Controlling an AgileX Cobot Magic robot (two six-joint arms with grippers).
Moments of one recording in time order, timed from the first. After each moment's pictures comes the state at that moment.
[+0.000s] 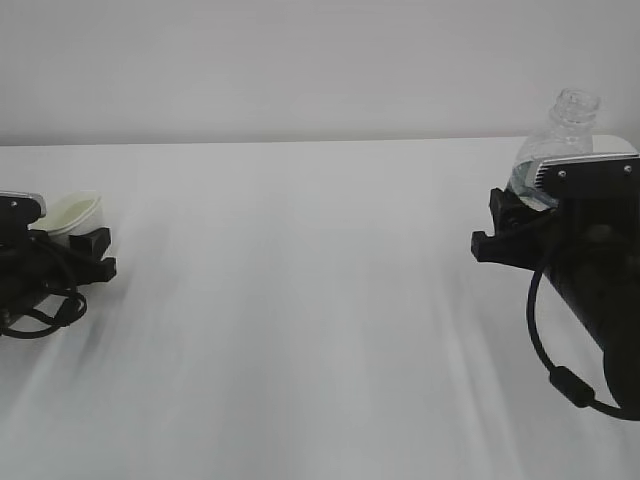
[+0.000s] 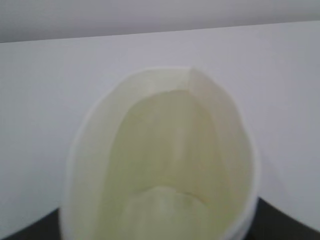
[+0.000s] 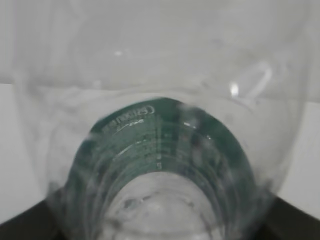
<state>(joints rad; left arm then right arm) -0.06 2.17 -0.68 0.07 -1.12 -0.04 0.40 1.81 -0.50 0.46 -1.08 -0.23</state>
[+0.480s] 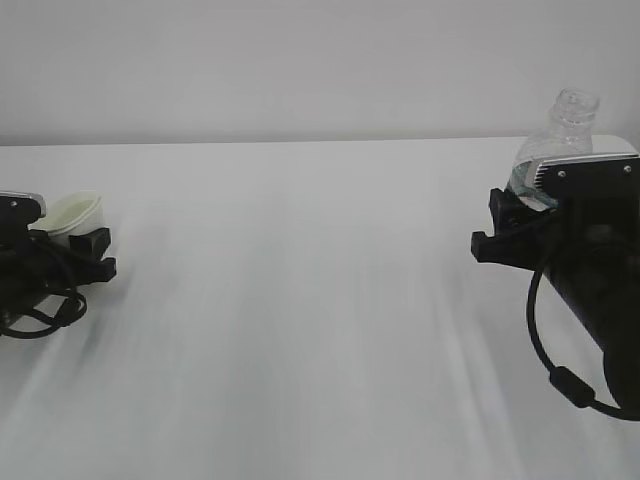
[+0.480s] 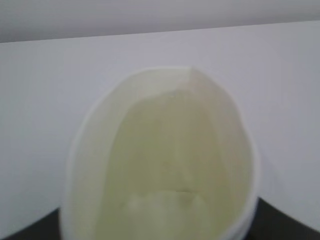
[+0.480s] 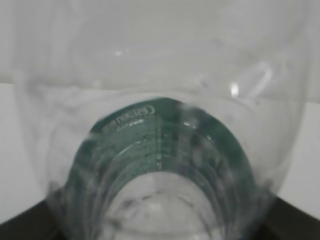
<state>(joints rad) -0.06 2.17 -0.68 0.07 -1.12 -0.04 0.40 1.81 -0.50 0.46 -1.08 -0.23</state>
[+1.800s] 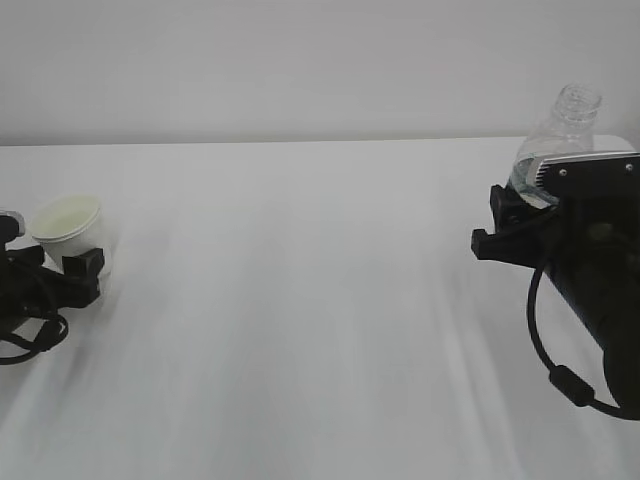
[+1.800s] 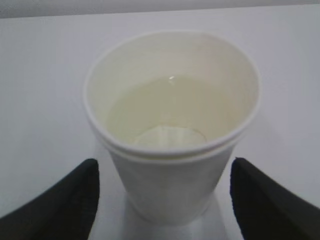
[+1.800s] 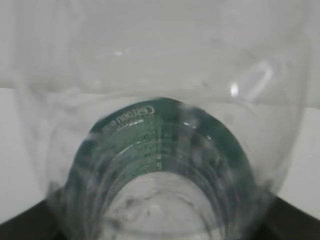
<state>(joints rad) -0.06 2.11 -0.54 0.03 -1.14 -0.04 0.40 1.81 -0.50 0.46 -1.10 -0.23</state>
